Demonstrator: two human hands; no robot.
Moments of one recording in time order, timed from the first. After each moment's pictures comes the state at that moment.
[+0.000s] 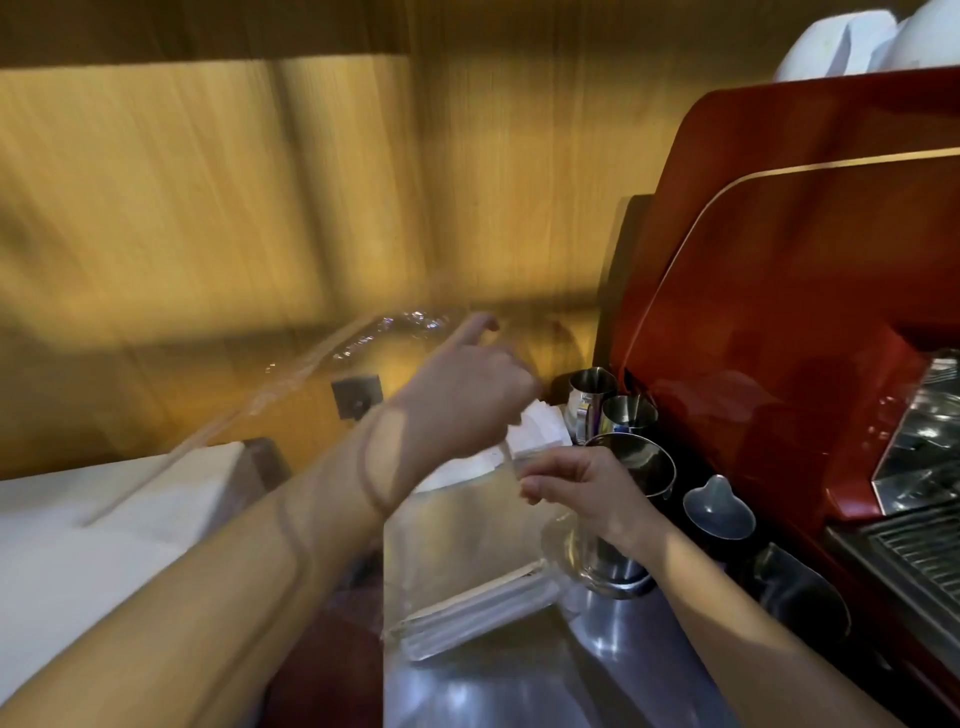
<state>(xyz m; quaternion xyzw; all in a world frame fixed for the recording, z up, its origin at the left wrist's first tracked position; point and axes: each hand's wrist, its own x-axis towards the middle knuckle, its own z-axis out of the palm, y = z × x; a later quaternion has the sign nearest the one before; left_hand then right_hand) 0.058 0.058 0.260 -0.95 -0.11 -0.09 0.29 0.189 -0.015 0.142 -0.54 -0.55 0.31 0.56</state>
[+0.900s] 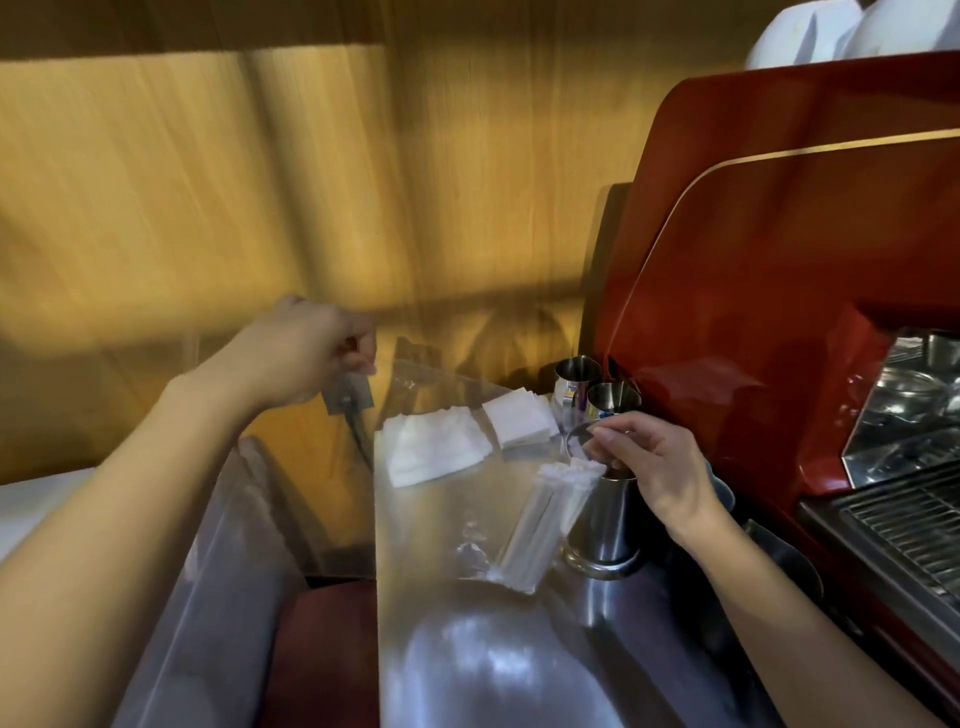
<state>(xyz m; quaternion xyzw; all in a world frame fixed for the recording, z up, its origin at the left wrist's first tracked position) -0.020 0.132 0.284 -0.95 -0.26 -0.16 0.05 0.227 -0.050 0.140 -0.58 -0.45 0.18 0.66</state>
